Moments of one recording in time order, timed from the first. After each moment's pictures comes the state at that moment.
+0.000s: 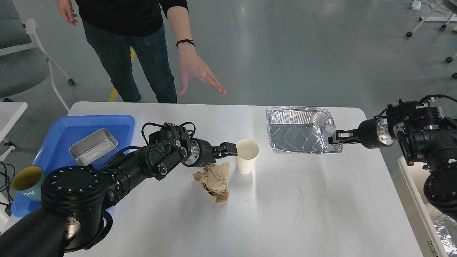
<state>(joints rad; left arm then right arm) -1.08 -0.23 0.10 -0.22 0.78 -0.49 -0.09 1.01 -0.22 -0.73 -0.01 -0.75 0.60 0.86</state>
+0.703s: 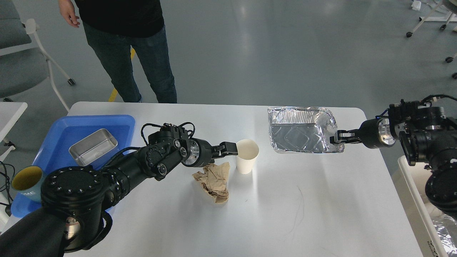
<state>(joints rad) -1.07 -0.23 0.10 -0.22 0.77 -0.49 -0.09 1.01 -0.22 -0.73 -0.01 -0.75 0.59 0.86</state>
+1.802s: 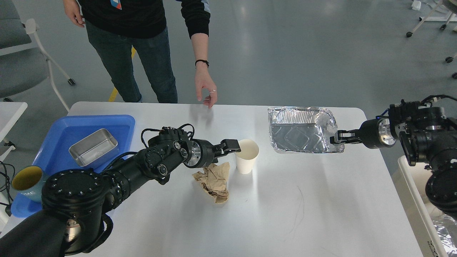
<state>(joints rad) -1.06 -0.23 0.09 -0.22 0.67 -0.47 -0.07 1.01 -0.23 -0.72 -0.01 -0.75 0.59 0.86</state>
